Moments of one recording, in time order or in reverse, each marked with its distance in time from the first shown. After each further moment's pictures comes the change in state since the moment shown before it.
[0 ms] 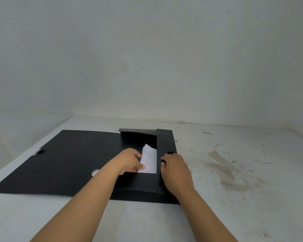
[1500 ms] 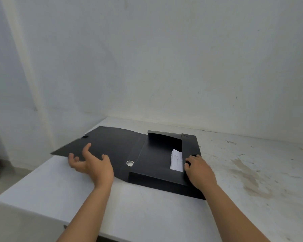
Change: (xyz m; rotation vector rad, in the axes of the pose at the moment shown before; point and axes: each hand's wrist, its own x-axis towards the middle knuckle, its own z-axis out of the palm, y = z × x) left_hand -0.061 -0.112 -0.056 -0.531 1.372 0.198; right_hand 0.001 -0.001 0.001 -0.056 -0.105 -0.010
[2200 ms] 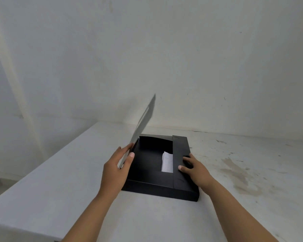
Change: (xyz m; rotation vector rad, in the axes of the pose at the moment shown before) left_hand -0.056 0.041 -0.003 -0.046 -0.771 0.295; right_hand 0.002 0.028 -0.012 0.604 -0.118 0.084
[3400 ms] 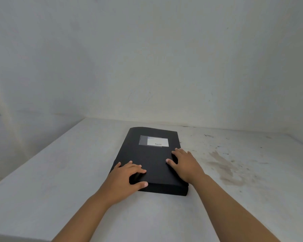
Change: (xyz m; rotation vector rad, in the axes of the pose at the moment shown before) left_hand -0.005 -0.026 0.022 0.568 -0.543 0.145; right_hand -0.001 -0.010 -0.005 -0.627 -0.015 -0.075
